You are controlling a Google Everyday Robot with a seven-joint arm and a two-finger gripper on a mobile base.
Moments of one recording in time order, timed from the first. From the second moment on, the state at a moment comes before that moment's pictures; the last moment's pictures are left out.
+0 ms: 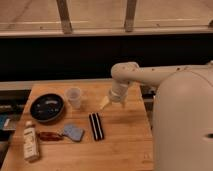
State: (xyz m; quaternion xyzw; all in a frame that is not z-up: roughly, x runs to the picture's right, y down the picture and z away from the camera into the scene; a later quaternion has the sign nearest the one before) arm 0.039 0.110 0.803 -0.37 0.16 0.58 0.71
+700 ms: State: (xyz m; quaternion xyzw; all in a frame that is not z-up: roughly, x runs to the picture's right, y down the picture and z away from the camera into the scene) arm 0.039 0.110 0.803 -0.37 0.16 0.58 0.71
